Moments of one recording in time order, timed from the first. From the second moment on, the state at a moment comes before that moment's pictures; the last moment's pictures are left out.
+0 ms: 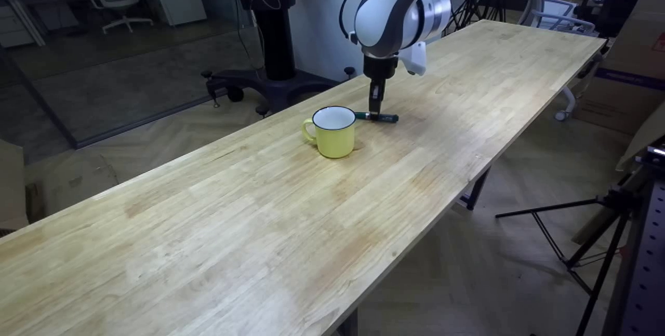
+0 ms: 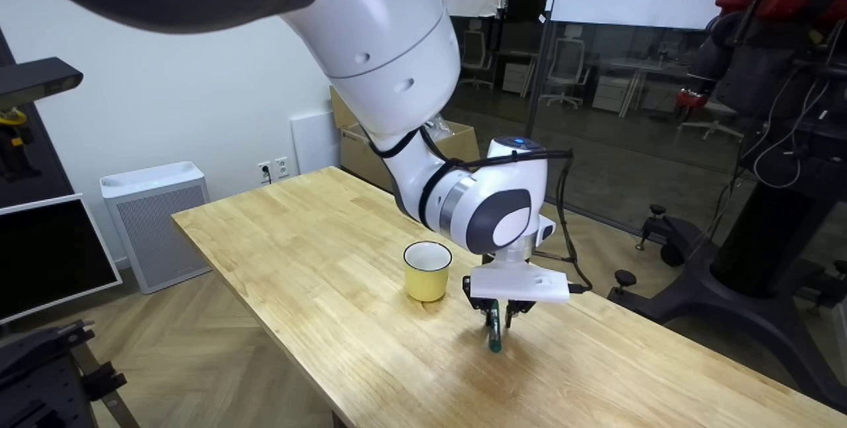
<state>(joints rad) -0.30 0.94 0.06 -1.60 -0.13 2.64 -0.73</state>
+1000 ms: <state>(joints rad) -0.25 0.81 0.02 -1.73 -0.14 2.70 -0.64</state>
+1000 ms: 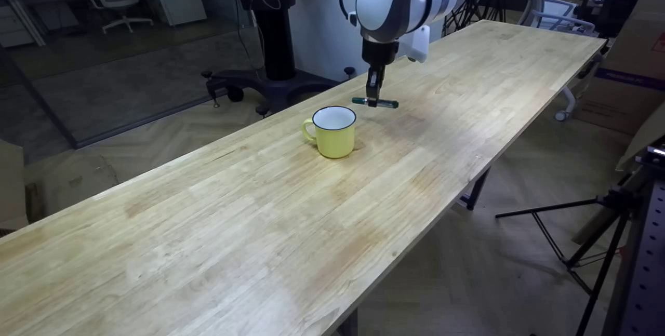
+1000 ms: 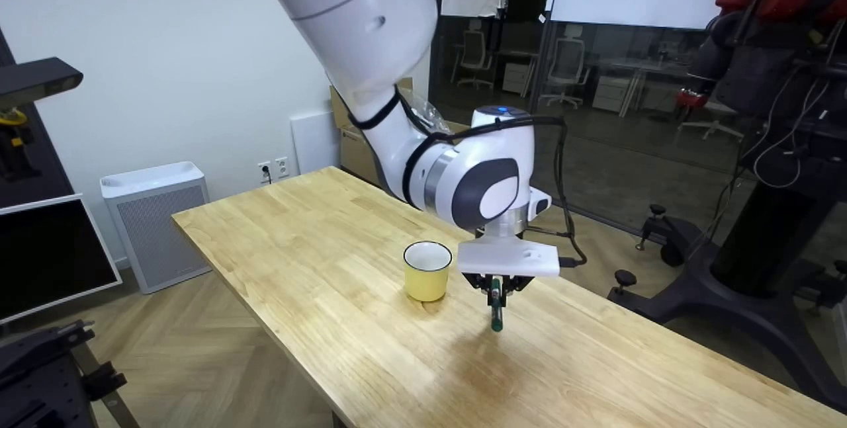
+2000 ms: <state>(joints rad) -0.02 0.38 -0.08 -2.14 -0.27 2.92 -0.30</state>
